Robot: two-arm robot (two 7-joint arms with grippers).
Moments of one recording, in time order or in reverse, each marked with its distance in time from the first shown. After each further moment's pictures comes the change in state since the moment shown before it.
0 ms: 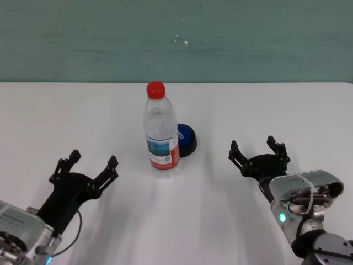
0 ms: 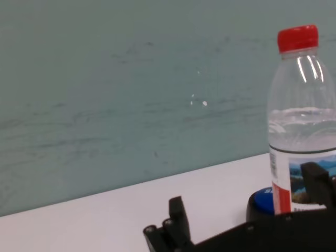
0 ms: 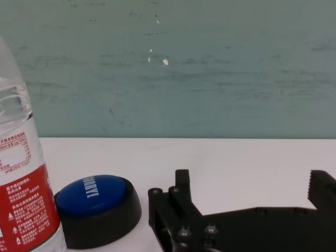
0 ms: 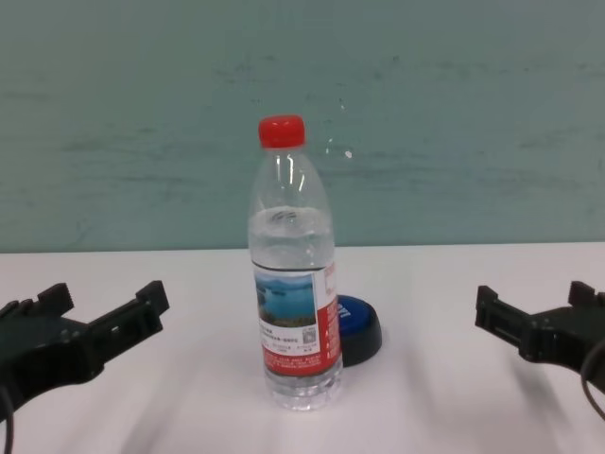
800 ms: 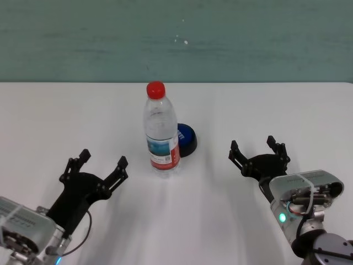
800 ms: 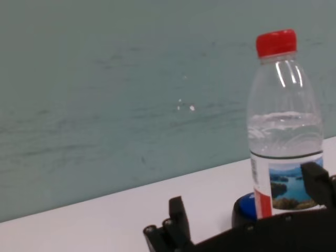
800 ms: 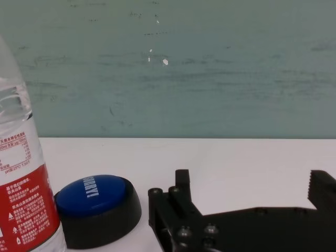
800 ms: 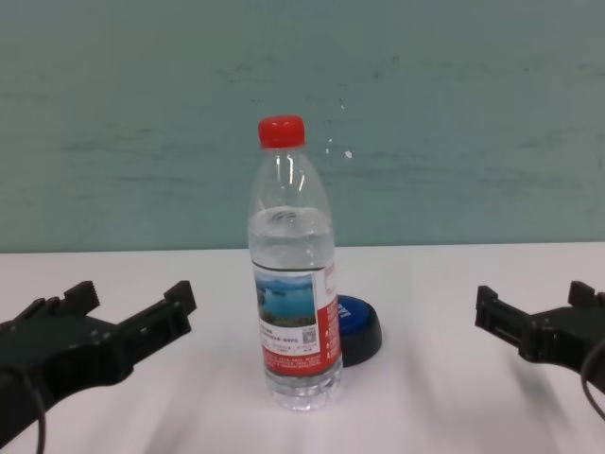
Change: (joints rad) left arm -0.007 -0.014 0.028 0.002 0.029 -0.012 0.008; right arm 0.000 0.000 0.000 0.000 0.000 0.000 0.000
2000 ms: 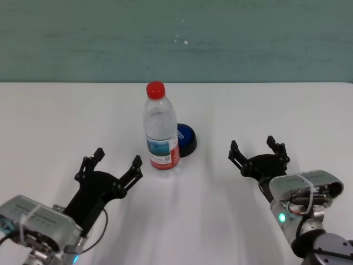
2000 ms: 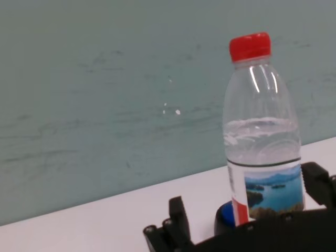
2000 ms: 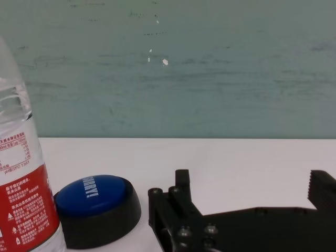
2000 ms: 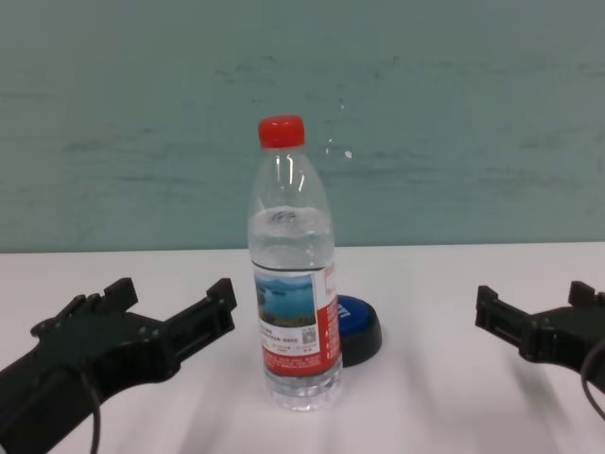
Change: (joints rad) left arm -0.015 -0.035 0.044 0.008 0.051 0.002 0.025; right arm 0.000 0.000 0.000 0.000 0.000 0.000 0.000
